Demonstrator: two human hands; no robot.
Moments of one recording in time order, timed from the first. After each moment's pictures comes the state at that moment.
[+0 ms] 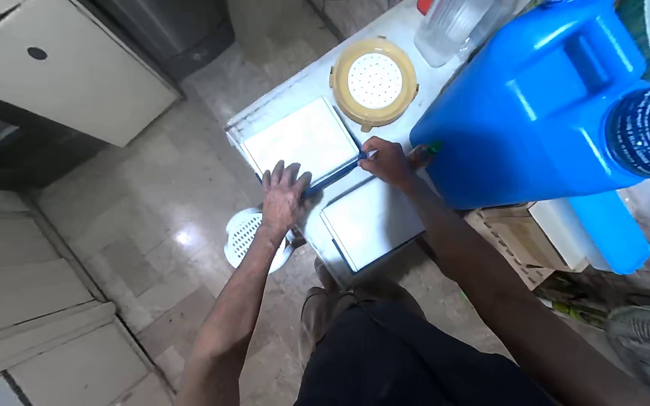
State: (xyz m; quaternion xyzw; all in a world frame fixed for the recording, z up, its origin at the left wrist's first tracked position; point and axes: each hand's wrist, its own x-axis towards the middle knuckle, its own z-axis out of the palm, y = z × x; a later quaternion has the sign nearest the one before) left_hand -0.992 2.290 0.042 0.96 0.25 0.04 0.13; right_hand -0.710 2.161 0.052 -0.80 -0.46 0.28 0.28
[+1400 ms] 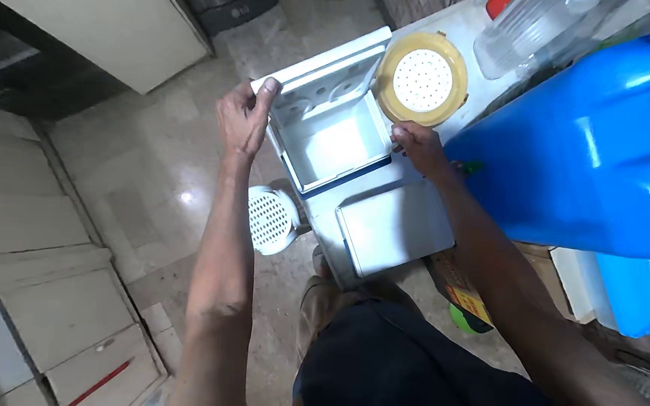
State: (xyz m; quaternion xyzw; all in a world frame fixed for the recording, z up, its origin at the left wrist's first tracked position) left_hand -1.000 2.415 0.110 0.80 0.45 0.27 0.31; right_hand -0.678 2.199 0.053 -0.73 -0.50 0.32 0.34
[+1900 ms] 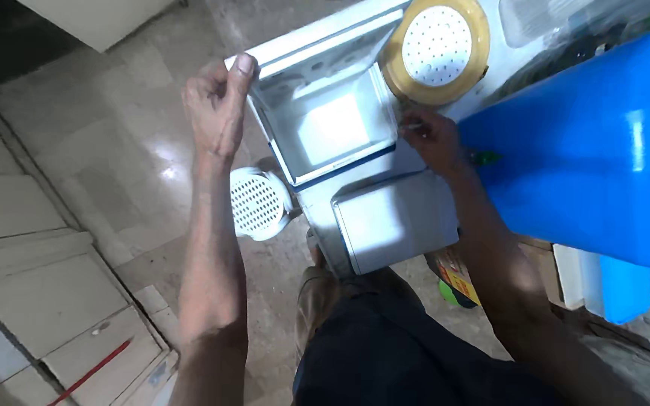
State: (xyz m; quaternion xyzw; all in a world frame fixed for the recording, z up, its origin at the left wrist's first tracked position) left_hand -1.008 2.413 0.103 0.76 0.43 0.30 0.39; right_hand -0.678 2.192 0.060 -0.74 -0.48 0.35 0.31
